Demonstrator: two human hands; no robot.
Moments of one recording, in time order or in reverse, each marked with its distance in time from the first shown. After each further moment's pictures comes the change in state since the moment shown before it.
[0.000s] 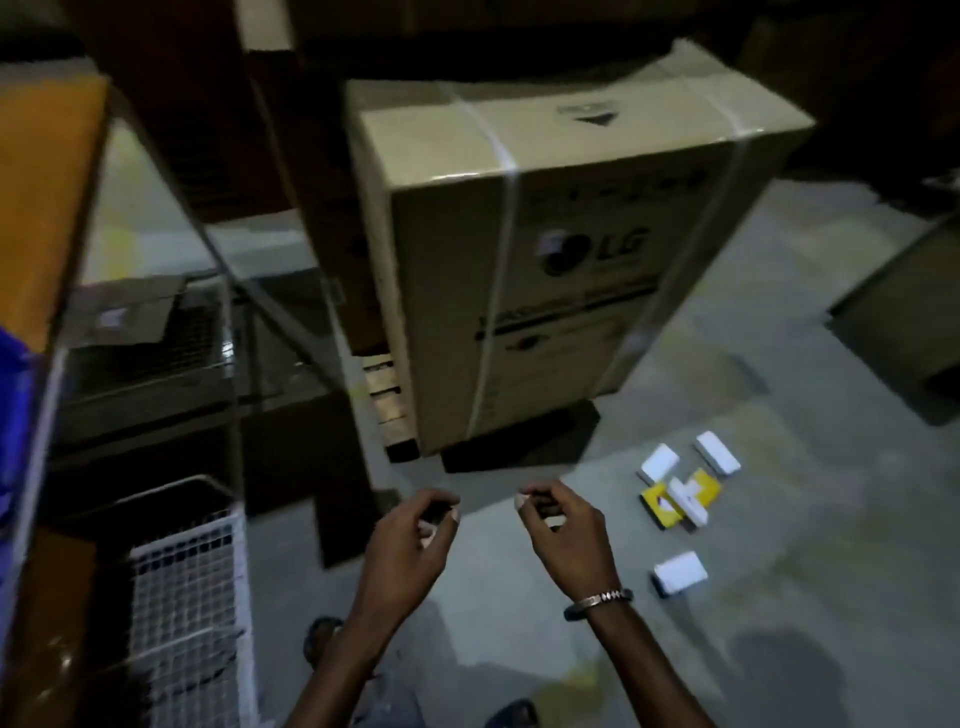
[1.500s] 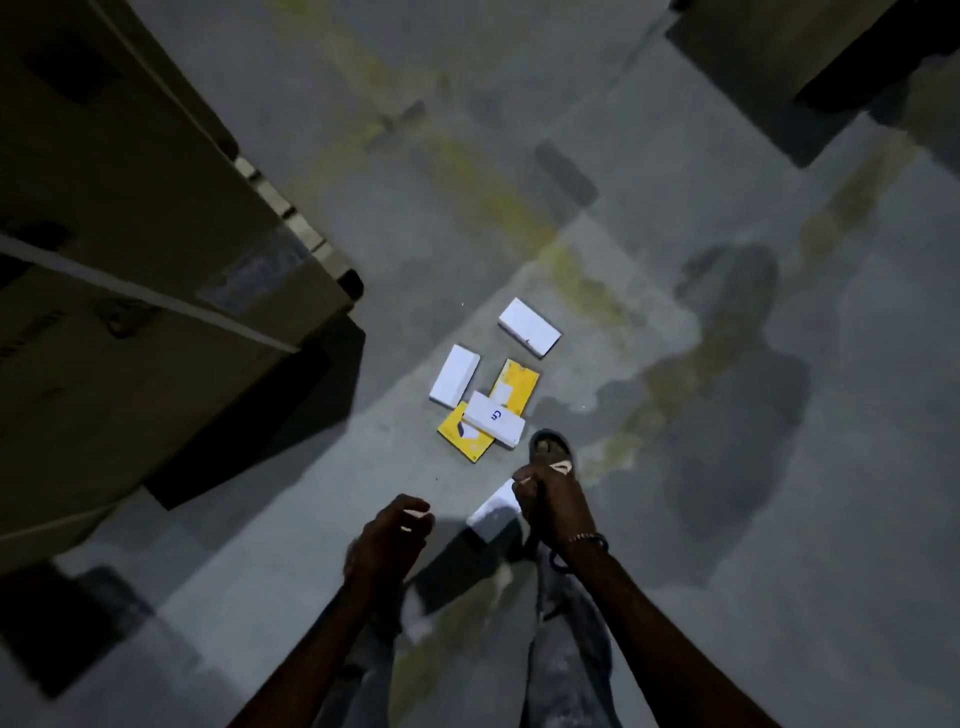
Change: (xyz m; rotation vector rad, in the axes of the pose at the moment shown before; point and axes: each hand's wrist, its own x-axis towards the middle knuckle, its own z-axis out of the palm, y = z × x) left_hand 0.311 0.021 0.779 0.079 -0.694 -0.603; right_hand 0.324 0.678 -0.413 -0.147 -0.118 0.678
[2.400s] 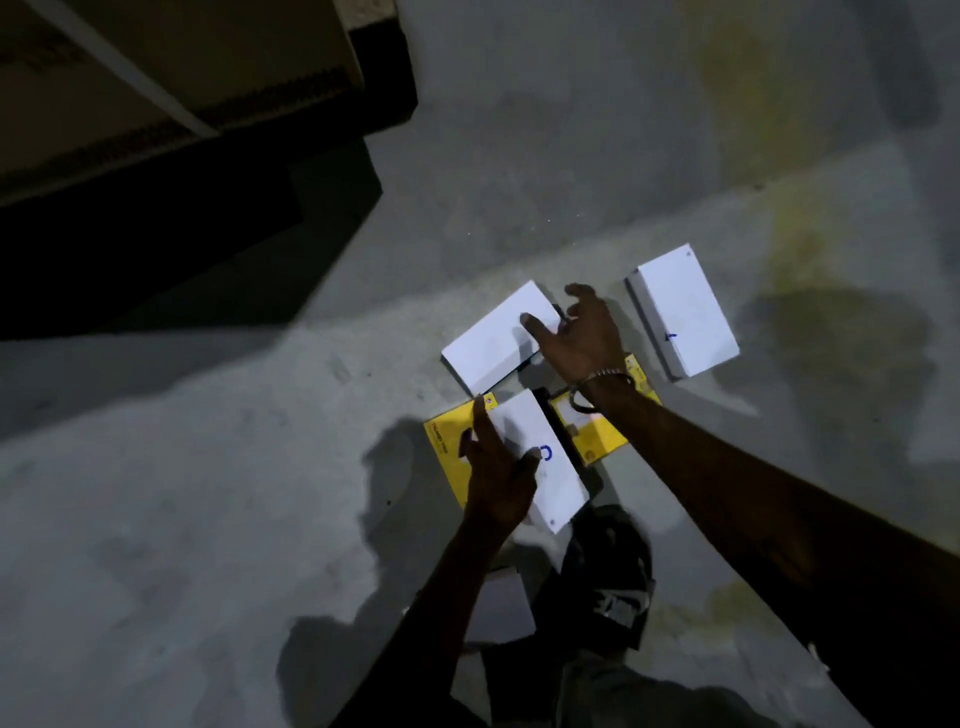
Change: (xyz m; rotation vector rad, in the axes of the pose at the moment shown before) left_hand 0.474 -0.141 0.259 -0.327 0.394 0.025; right_hand 0.517 0.139 0.209 -0.094 -0.047 -0.247
